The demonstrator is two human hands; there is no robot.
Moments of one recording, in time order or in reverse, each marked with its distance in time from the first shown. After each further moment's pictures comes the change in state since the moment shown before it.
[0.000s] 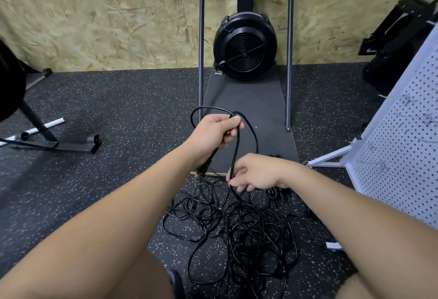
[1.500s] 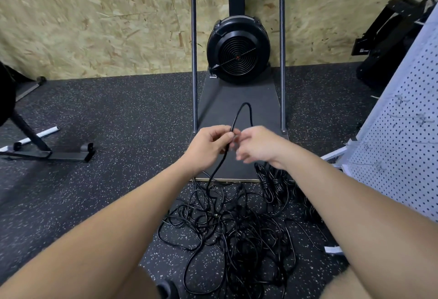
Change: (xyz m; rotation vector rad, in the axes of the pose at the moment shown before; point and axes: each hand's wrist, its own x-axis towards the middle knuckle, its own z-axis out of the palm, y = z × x) left_hand 0.012 -0.028 0.003 0.329 0.056 0.194; right_hand 0.015 -0.008 -0.057 0.286 0.381 0.044
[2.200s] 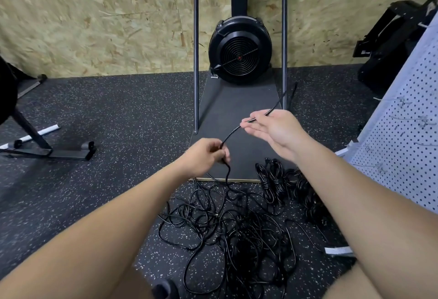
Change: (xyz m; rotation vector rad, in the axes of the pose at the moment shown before) left_hand -0.010 -0.025 -0.020 0.226 -0.173 -0.133; right_hand 0.001 -0.010 -0.028 0.683 0.192 -0.178
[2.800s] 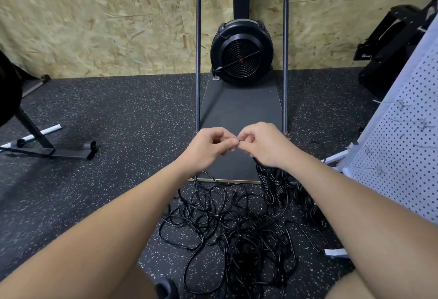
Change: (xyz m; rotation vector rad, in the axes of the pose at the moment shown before) left_hand -0.002 0.024 -0.002 -0.190 0.096 0.182; right_hand -0.022 0.010 0.012 -1.170 -0.179 -0.302
